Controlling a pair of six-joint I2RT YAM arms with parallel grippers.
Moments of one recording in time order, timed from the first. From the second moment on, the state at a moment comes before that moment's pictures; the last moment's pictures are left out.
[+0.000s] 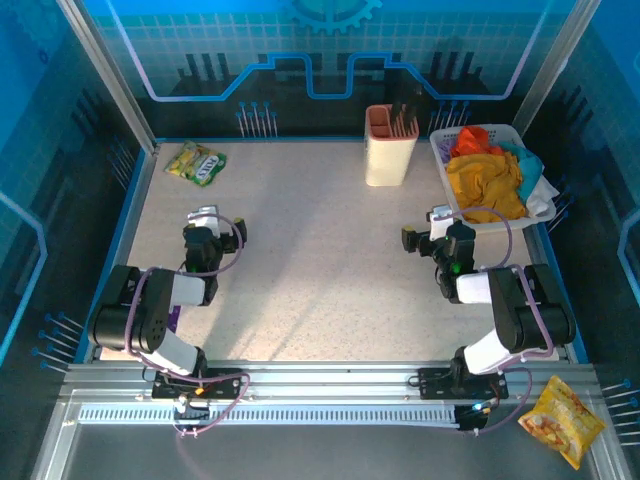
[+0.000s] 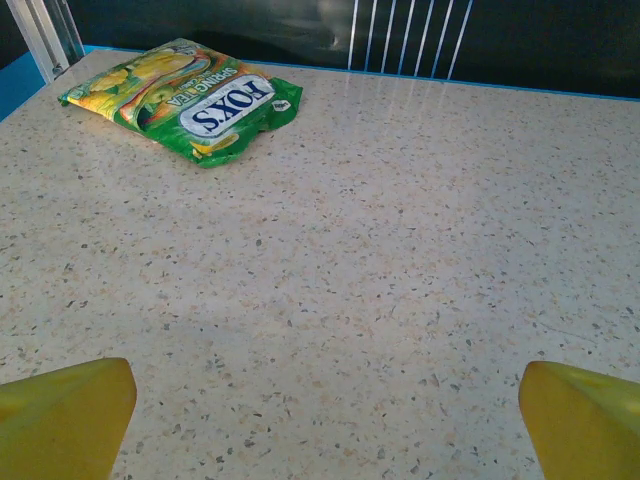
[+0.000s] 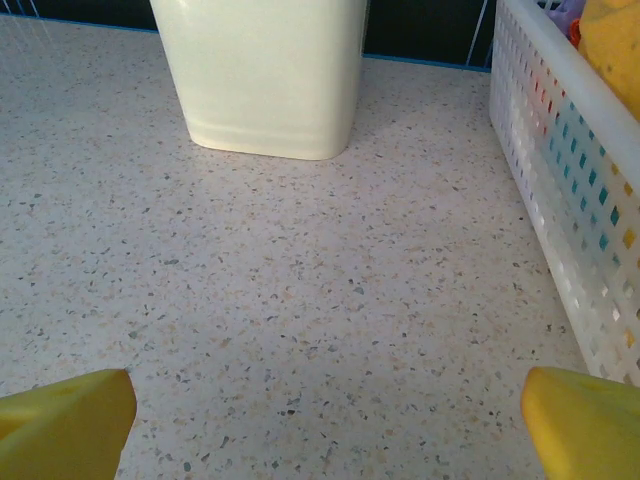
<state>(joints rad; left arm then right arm) -0.03 1.54 0.36 0.85 -0.15 -0.13 0.07 1.54 0.38 0.78 -0.06 -0.08</state>
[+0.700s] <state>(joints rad) -0.03 1.54 0.36 0.86 -0.18 -0.14 0.07 1.54 0.38 0.78 -0.08 -0.08</state>
